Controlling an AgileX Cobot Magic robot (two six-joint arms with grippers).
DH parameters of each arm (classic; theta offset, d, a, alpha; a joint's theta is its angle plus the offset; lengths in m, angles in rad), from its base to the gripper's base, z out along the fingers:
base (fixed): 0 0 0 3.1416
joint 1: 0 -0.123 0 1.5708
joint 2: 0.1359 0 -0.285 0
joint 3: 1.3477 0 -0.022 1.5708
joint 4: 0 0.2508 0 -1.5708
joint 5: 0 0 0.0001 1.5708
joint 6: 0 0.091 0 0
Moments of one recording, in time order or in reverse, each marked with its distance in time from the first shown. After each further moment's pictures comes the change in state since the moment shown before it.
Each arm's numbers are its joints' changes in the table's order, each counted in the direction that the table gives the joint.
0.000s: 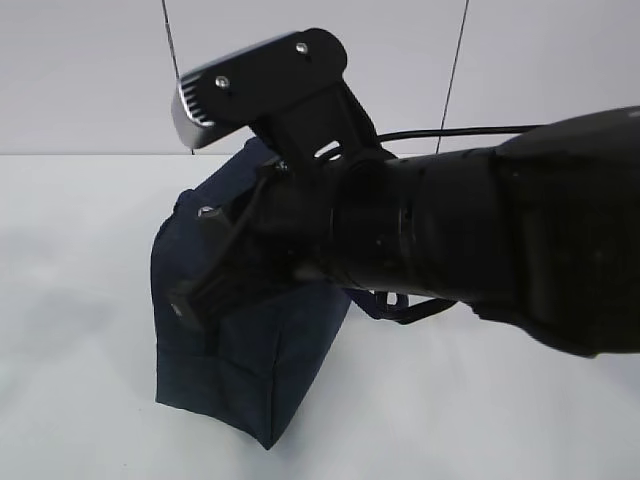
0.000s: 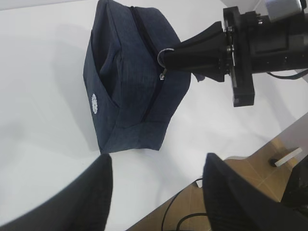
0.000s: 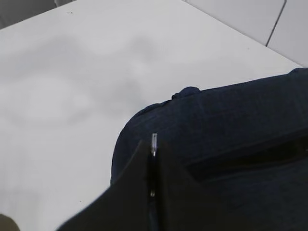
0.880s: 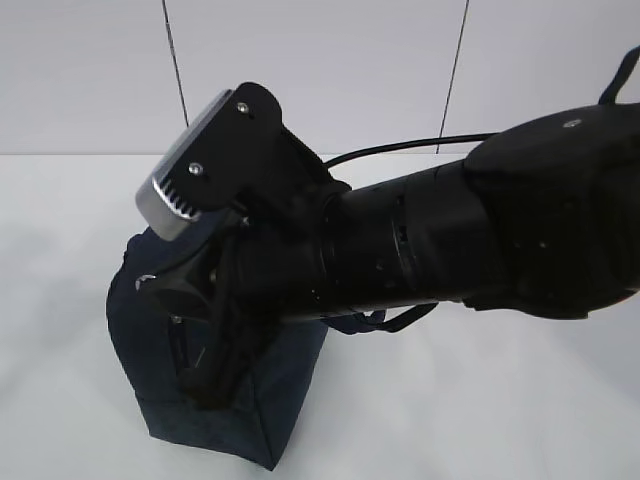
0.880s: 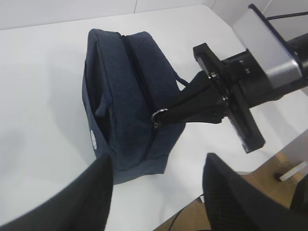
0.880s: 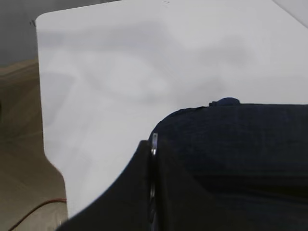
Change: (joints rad) left arm 0.000 0.000 0.000 0.005 -0.052 0.000; right arm 0.110 0.080 -0.006 -0.198 0.446 -0.099
